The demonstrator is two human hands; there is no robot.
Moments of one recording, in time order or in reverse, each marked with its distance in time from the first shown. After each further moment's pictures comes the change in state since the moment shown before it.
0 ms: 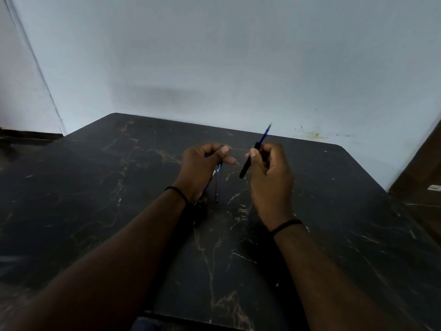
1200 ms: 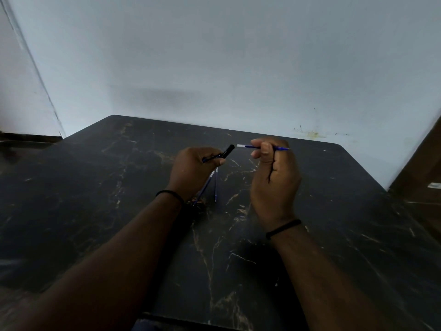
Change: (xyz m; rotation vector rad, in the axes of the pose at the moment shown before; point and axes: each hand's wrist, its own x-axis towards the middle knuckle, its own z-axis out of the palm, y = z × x) left_hand 0.008 -0.011 -0.019 0.595 0.034 0.331; right_hand -0.002 -0.024 -0.010 0.098 0.163 -0.319
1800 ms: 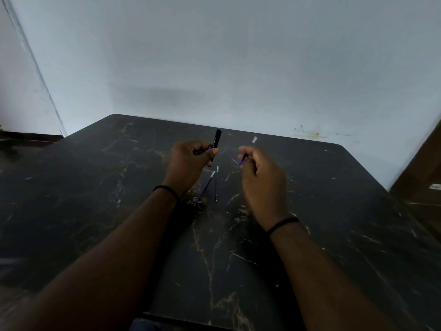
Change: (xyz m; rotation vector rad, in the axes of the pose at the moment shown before) left_hand 0.010 -0.008 -0.005 -0.260 0.081 -0.118; right_hand -0.007 0.019 0.009 -0.225 -0.358 0.290
